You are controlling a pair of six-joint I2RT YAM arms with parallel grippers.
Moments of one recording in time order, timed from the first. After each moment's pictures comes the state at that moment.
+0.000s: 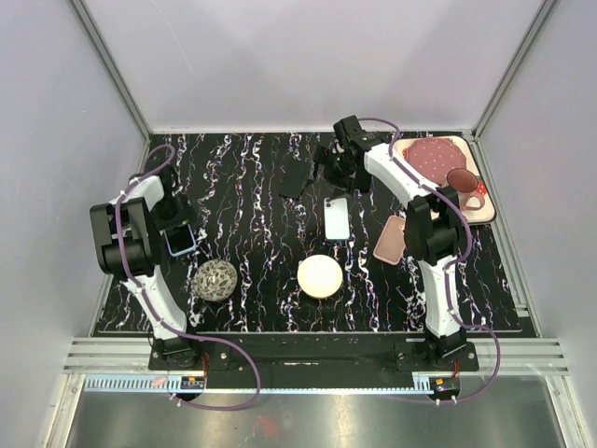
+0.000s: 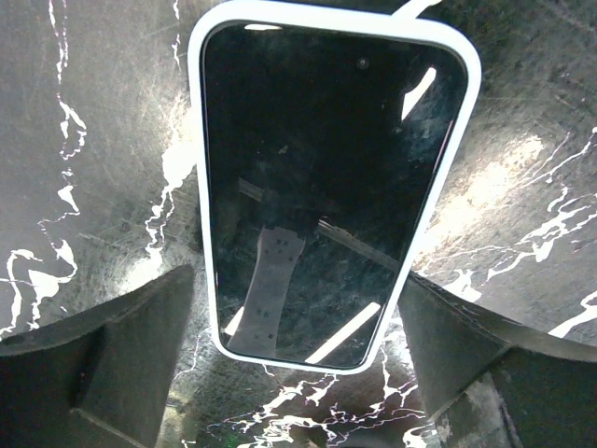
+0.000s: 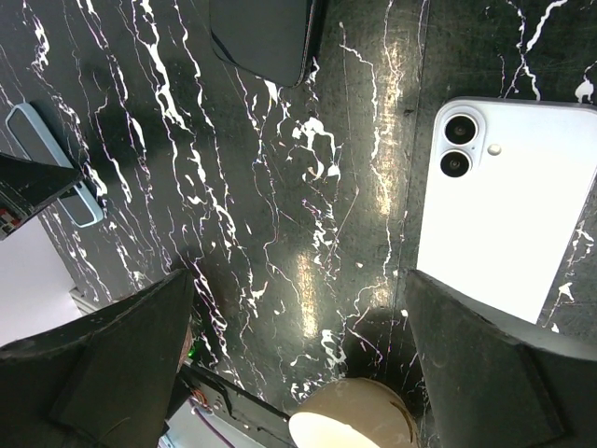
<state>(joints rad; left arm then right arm) 0.21 1.92 1.31 -0.79 -0.14 -0.30 0.43 2.20 1.98 -0.83 -0.33 0.65</state>
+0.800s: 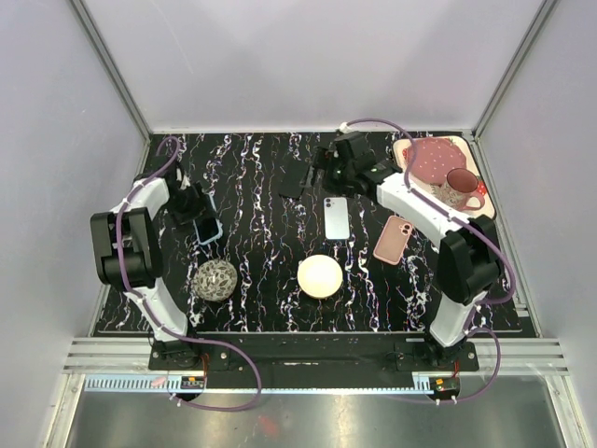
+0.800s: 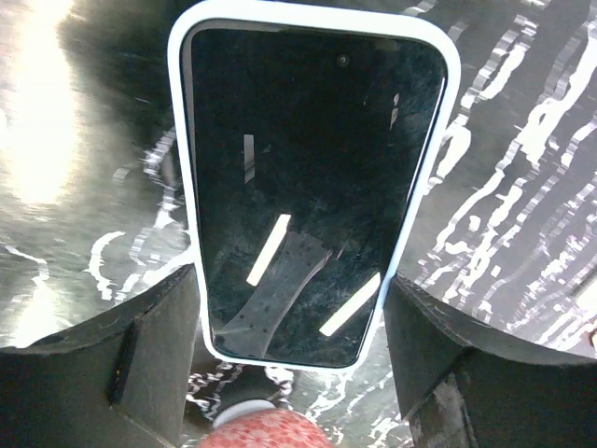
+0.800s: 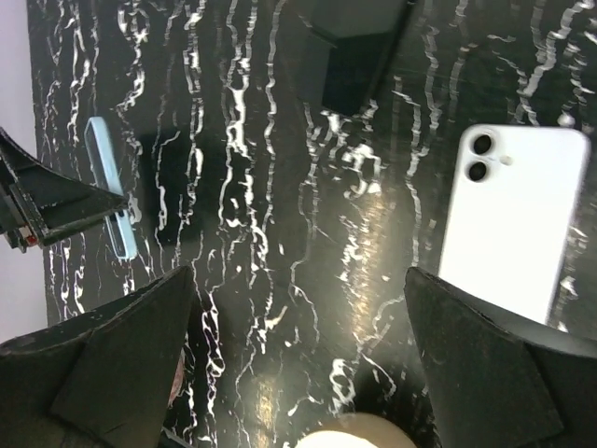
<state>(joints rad) 0.16 1.83 1.27 -0.71 0.27 -0.35 0.52 1.78 1.48 -0.40 -0.10 0.67</state>
